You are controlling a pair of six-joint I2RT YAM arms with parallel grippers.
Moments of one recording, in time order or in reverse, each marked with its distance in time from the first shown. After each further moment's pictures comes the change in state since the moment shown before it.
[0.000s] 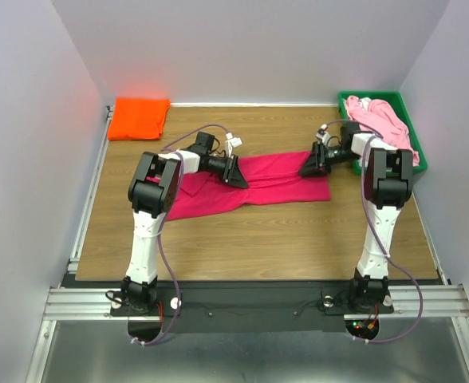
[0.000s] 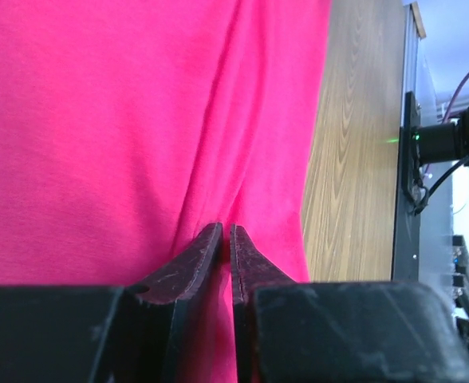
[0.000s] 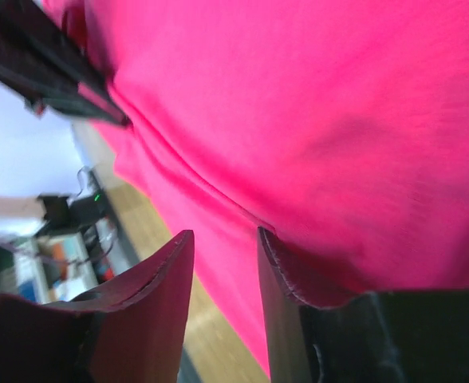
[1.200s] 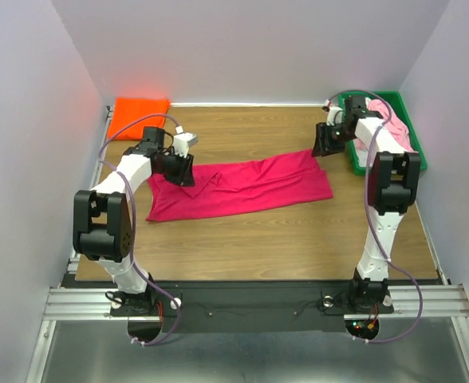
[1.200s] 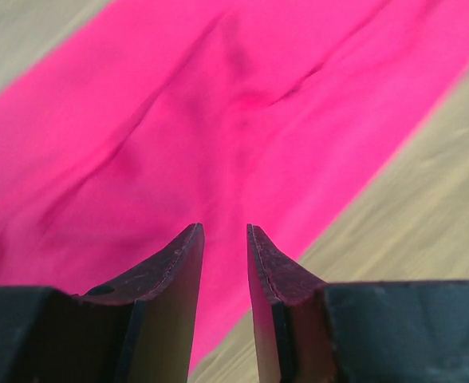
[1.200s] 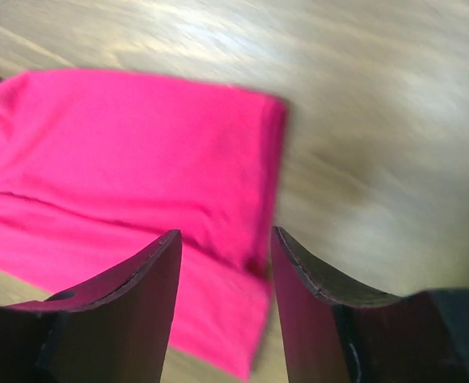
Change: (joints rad) left arm 0.205 -0.640 -0.312 -0.408 -0.554 0.309; right arm 0.030 -0.137 0.158 -0.006 0.537 -0.111
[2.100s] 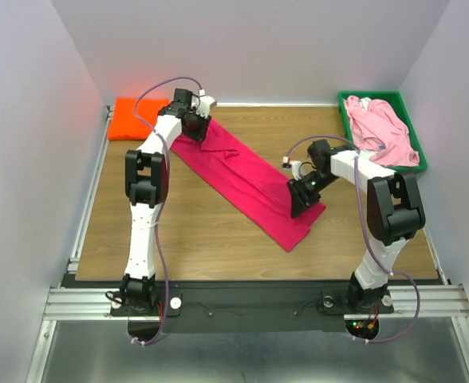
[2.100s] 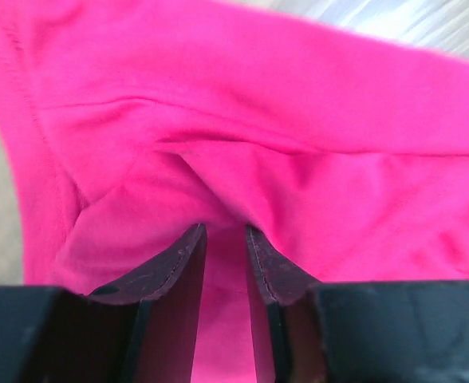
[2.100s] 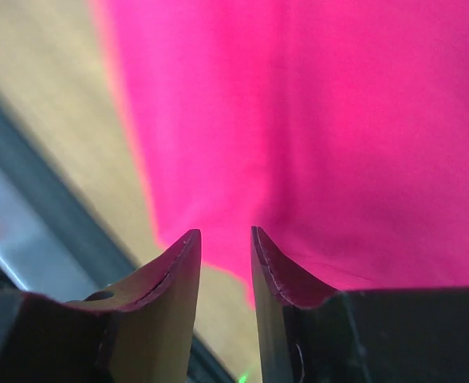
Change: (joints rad) left arm -0.038 0.804 1.012 -0.106 -0.271 0.040; right arm 0.264 -0.345 -0.620 -0.121 -0.153 -0.214
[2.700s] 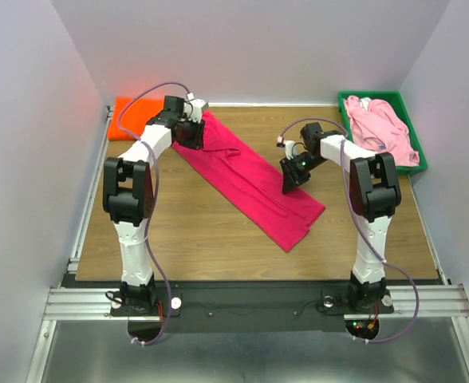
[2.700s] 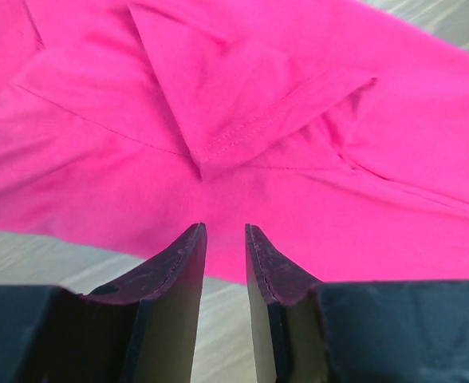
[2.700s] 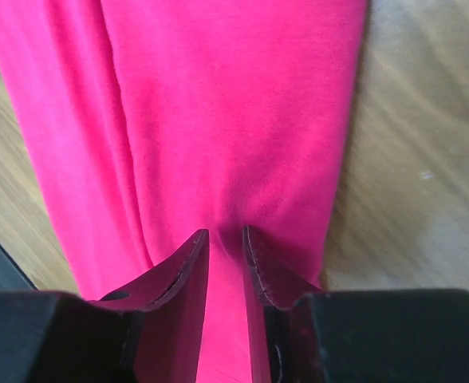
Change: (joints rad) left arm -0.014 -0.402 -0.495 0.181 0.026 -0.167; right arm 0.006 0.305 0.355 0.065 0.040 0.014
